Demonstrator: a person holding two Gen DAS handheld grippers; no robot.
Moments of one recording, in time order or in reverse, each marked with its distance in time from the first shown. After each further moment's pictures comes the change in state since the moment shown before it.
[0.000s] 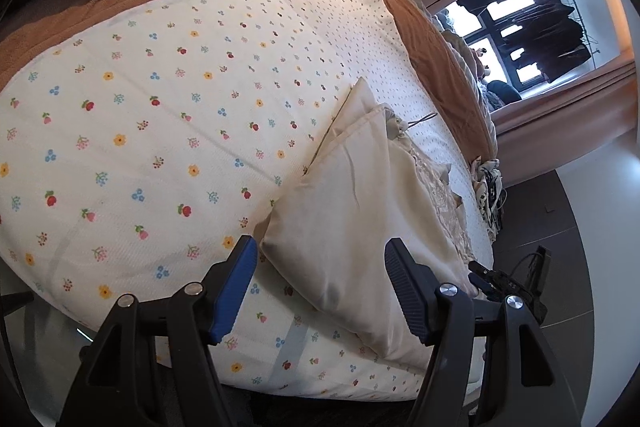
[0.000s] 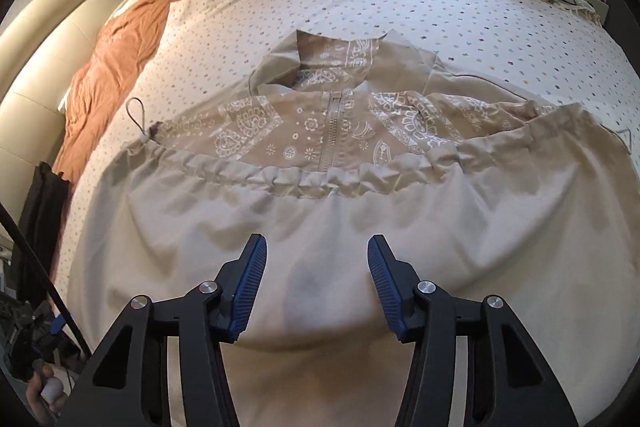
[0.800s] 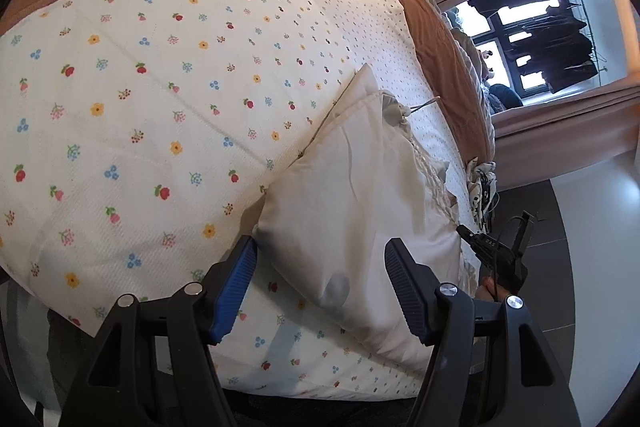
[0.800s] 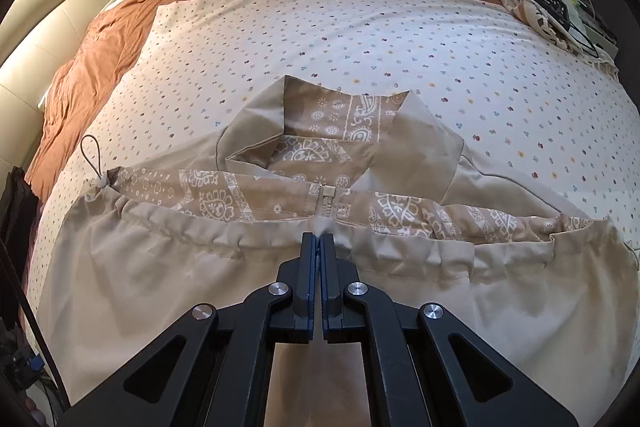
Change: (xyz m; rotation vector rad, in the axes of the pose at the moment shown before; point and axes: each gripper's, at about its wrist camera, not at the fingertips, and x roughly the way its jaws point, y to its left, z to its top) left arm 0.005 0.005 -0.005 -0.086 0.055 -0.042; right arm 0.085 0.008 0.065 -0.072 -0.055 -0.060
